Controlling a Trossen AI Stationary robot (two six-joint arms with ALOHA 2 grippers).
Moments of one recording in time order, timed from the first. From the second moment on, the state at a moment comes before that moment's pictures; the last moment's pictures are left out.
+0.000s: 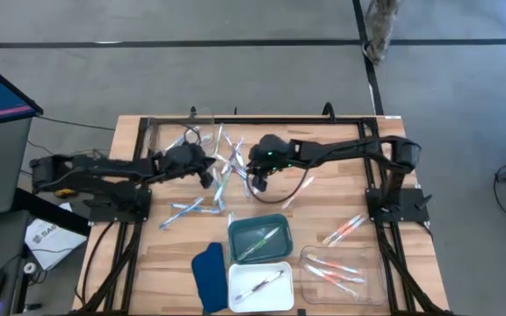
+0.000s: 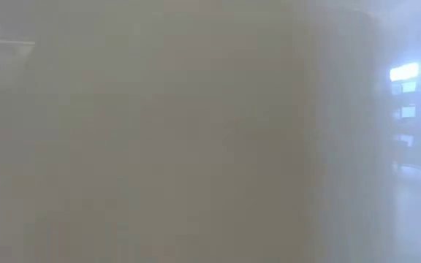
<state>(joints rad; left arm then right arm) 0.31 1.11 0.36 0.24 -0.25 -0.18 -0.20 1.86 1.21 -0.06 -0.08 0.05</state>
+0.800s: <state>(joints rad) 0.25 0.72 0.19 0.25 -0.10 -0.28 -0.23 2.02 1.43 -0.12 -0.10 0.09</state>
